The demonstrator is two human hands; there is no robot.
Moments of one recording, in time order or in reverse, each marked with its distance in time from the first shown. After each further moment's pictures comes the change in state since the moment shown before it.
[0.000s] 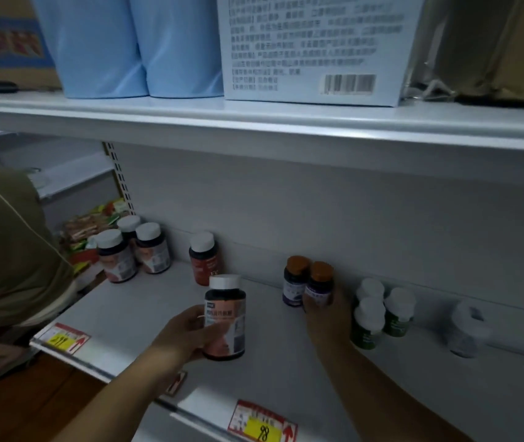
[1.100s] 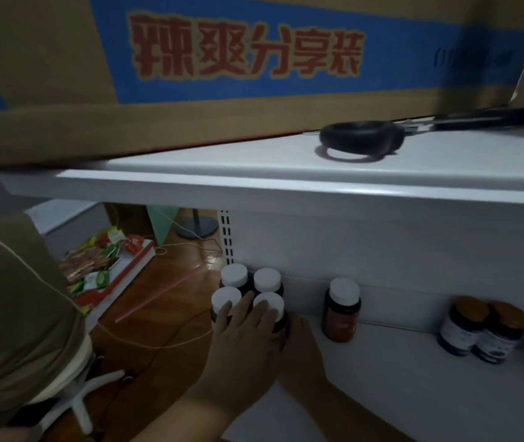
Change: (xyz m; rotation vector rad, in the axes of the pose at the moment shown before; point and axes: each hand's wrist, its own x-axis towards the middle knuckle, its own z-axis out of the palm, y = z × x) left_hand 0.101 0.026 -0.225 1.371 0.176 0.867; right_hand -0.092 -0.123 0.300 -0.182 -0.219 -0.262
